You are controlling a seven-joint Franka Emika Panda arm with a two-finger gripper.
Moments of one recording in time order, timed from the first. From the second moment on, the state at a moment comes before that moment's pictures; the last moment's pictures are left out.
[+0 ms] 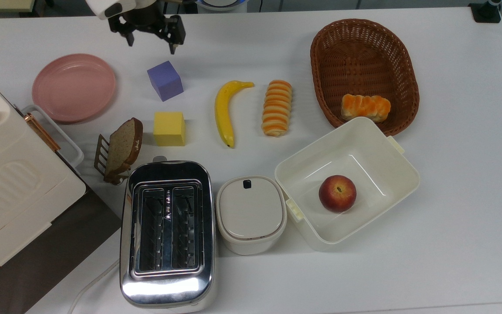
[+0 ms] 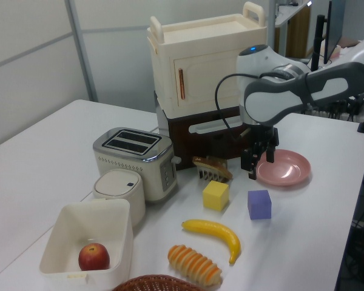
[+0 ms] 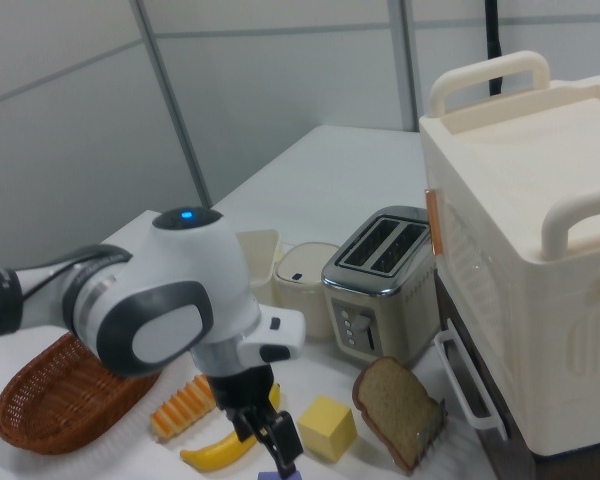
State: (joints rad) arm -0.20 -0.11 -0.02 -2.17 -0.09 2.00 -0.01
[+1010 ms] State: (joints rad) arm -0.20 -0.03 -0.01 -2.20 -0.24 2.10 0.01
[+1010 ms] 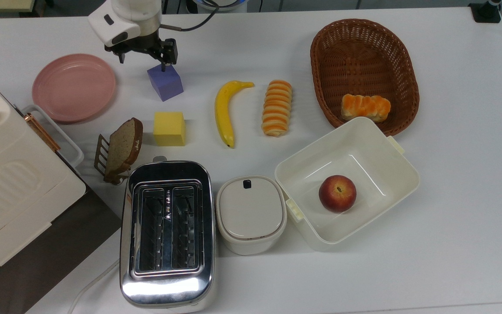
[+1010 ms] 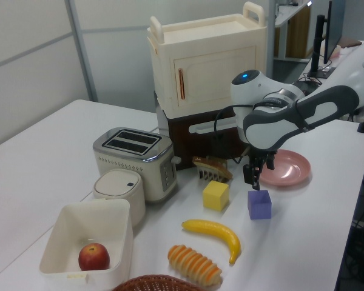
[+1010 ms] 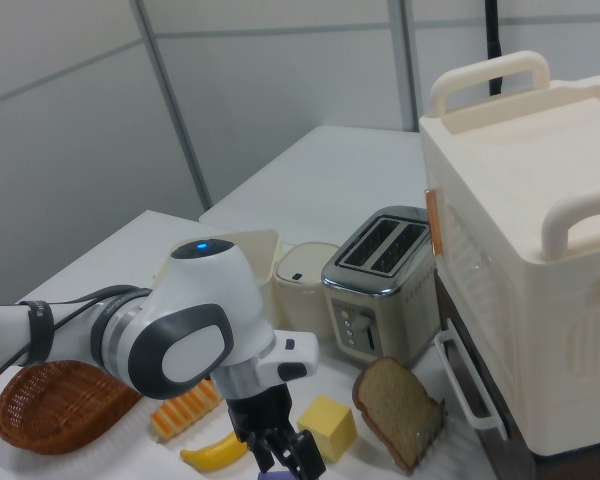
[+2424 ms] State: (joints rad) arm -0.13 0.04 0.00 -2.23 -0.33 2.11 0.01
